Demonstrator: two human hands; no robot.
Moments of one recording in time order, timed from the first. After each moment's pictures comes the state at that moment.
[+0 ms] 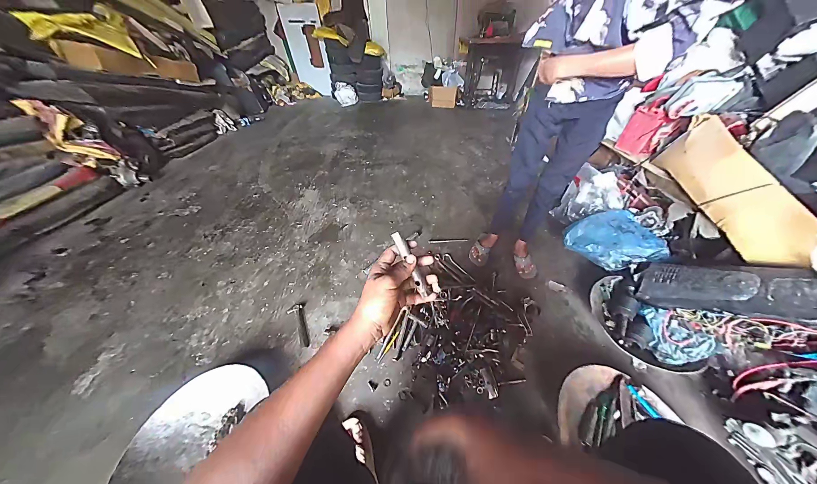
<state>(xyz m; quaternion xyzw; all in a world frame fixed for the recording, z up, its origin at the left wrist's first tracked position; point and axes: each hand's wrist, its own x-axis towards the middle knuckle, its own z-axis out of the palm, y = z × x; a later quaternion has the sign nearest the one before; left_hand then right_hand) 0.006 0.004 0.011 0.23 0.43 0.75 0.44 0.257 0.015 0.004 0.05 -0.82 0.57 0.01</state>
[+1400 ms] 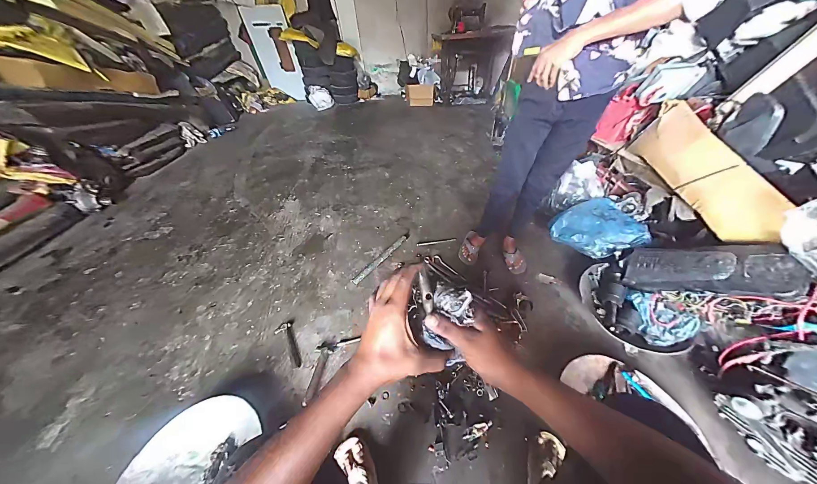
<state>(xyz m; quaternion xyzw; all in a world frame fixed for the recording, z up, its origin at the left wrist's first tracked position) 0.025 -0.001 0.003 0.58 0.69 0.42 0.03 0.181 0.094 0.001 -0.19 -0.67 0.65 0.32</state>
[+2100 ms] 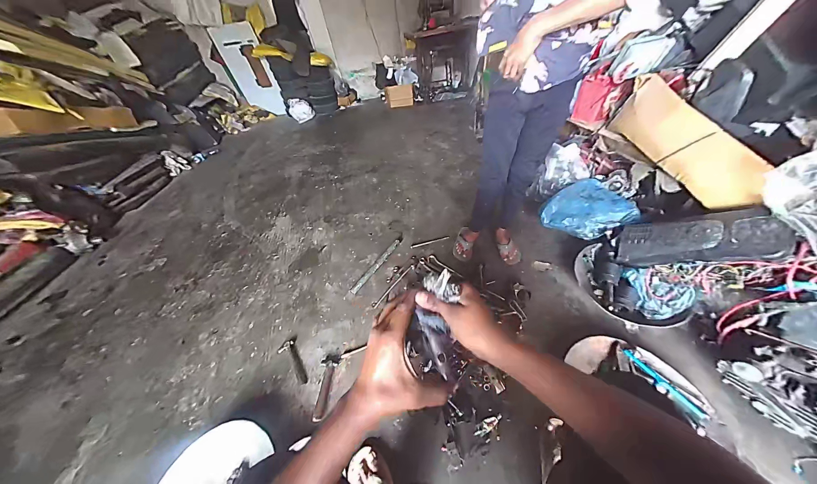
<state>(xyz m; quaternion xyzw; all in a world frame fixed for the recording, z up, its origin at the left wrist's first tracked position) 0.046 -0.008 0.004 0.62 0.65 0.44 0.05 0.166 0.123 0.021 -0.26 -0.69 0.61 0.29</state>
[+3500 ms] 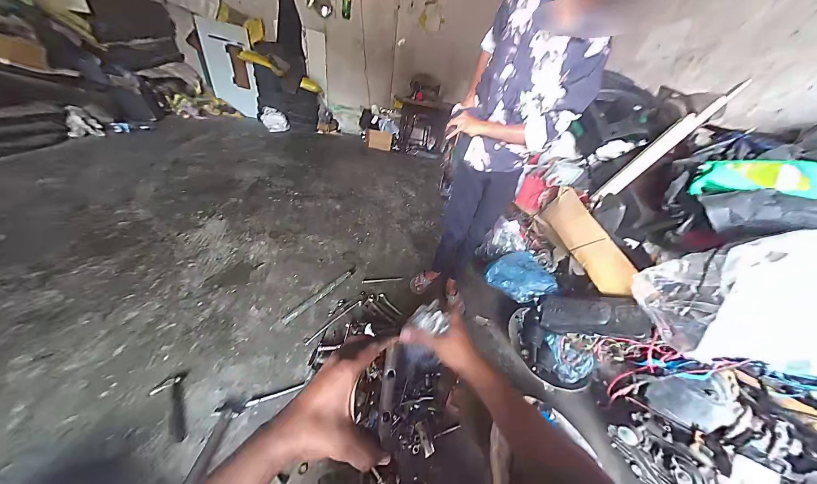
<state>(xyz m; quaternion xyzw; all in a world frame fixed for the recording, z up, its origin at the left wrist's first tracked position) 0.022 0.000 -0.003 0.70 0.55 0.42 0.17 0.199 0.180 0.020 -0.32 -0.76 0.46 0.33</state>
